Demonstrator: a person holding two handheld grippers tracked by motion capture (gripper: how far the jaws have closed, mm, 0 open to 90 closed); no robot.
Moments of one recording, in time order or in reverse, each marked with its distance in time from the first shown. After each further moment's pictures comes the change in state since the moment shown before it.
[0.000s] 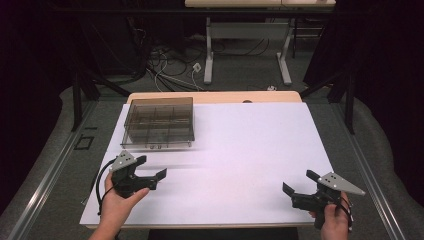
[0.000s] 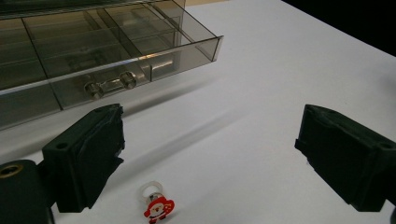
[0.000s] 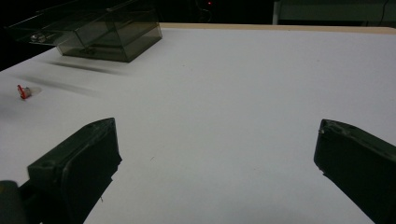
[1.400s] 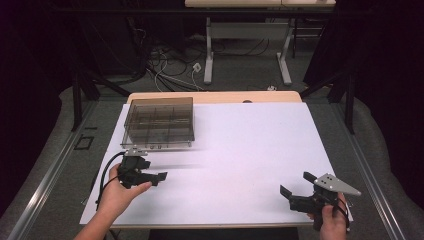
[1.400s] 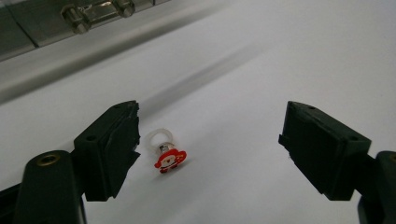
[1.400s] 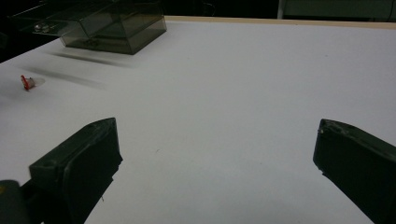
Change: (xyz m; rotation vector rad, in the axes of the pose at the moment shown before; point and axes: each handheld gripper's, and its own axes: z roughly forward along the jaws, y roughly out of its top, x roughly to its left) left arm 0.007 0.008 0.020 0.253 -0.004 -0.026; right arm 0.004 -0.003 0.001 0.028 0.008 -0.016
